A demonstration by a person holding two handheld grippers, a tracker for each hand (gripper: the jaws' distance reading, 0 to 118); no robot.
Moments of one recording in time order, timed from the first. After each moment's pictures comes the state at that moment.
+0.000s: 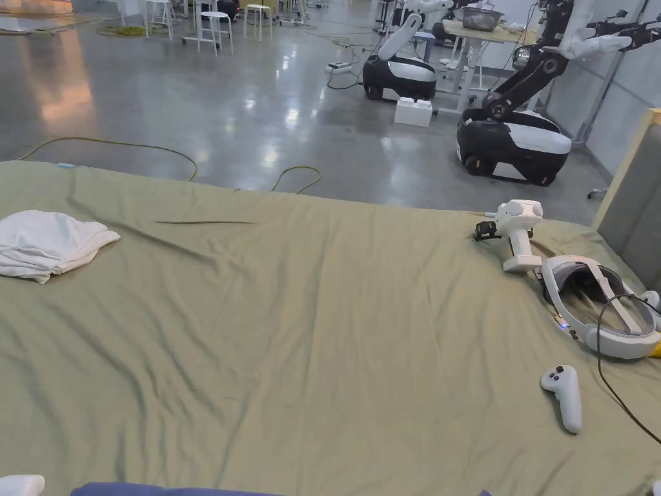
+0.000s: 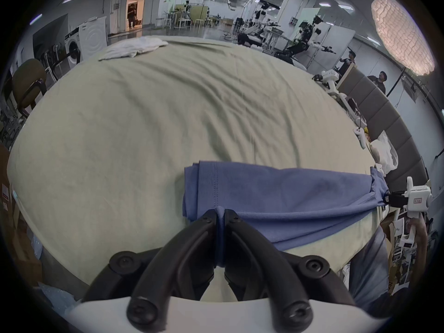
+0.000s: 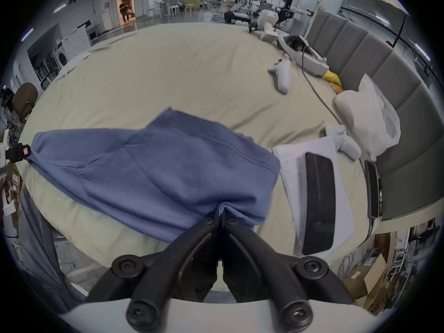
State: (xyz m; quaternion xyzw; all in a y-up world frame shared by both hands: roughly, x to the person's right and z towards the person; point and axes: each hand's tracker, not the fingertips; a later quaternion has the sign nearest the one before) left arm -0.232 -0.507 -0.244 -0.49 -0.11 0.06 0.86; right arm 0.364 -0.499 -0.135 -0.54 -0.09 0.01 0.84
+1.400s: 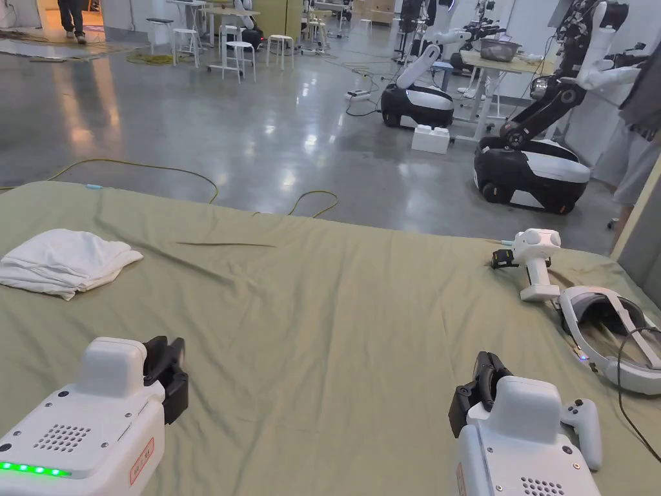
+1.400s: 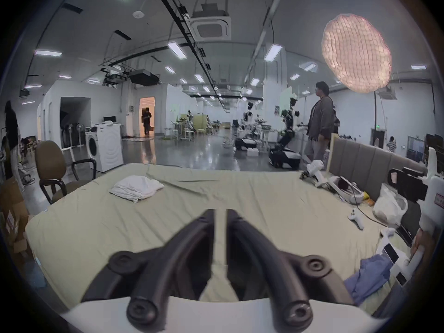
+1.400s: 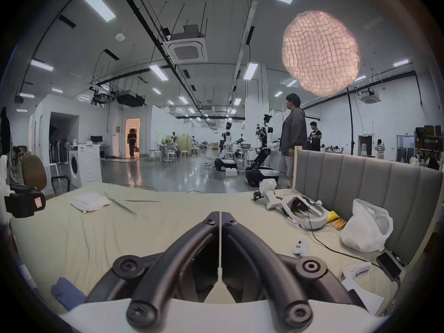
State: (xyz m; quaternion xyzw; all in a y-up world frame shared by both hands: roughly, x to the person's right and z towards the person) left arm -0.134 -0.373 -0.259 -0.12 -0.07 0.02 0.99; right arm 0.213 -0.370 -0.213 -0.03 -0.12 0.00 0.99
